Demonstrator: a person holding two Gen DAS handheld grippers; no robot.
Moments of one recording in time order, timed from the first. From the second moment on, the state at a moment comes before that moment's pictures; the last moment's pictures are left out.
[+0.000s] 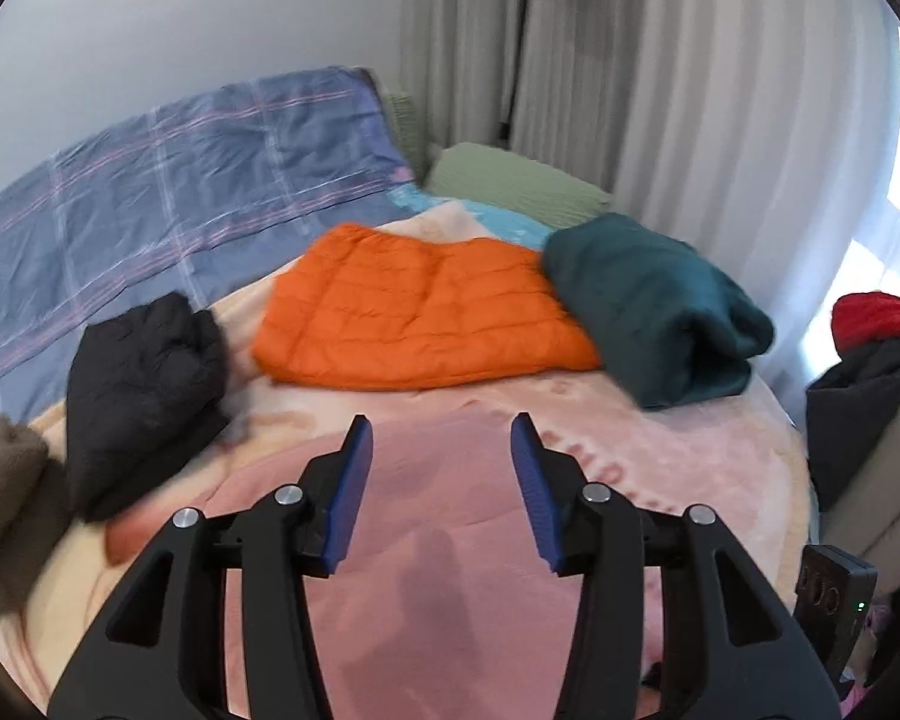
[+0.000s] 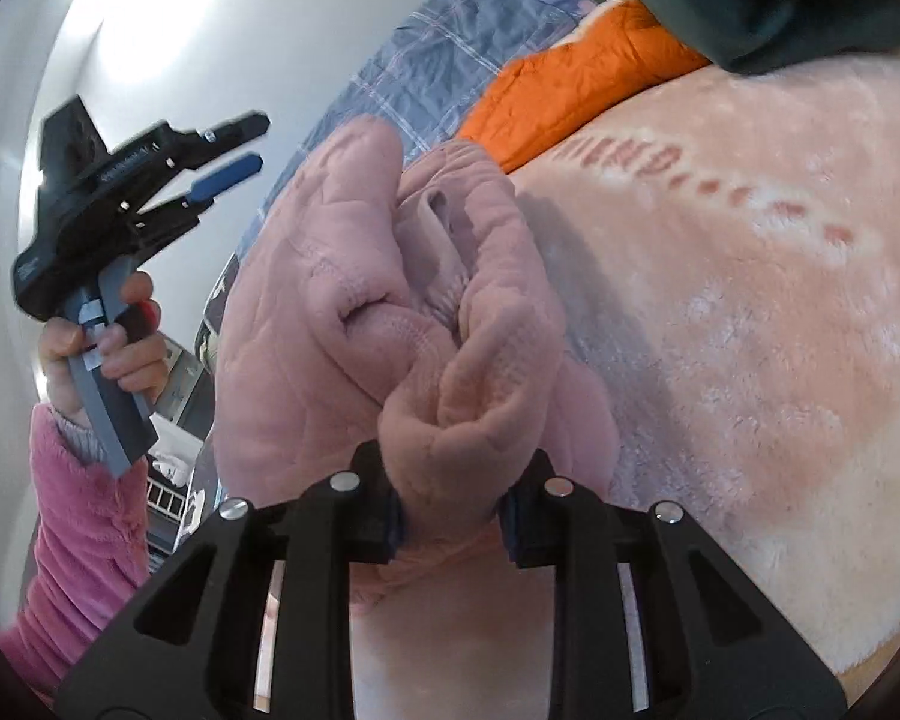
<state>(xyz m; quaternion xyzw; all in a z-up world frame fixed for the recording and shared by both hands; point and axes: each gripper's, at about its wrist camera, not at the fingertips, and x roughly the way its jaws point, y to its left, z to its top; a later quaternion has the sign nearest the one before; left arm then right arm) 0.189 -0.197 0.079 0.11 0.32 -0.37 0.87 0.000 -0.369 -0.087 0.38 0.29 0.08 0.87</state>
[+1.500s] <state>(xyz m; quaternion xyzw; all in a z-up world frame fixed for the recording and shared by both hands) 0.098 -0.134 -0.039 0.23 0.29 -0.34 0.86 0.027 -0.336 -0.083 0.22 0.36 0.03 0.91</state>
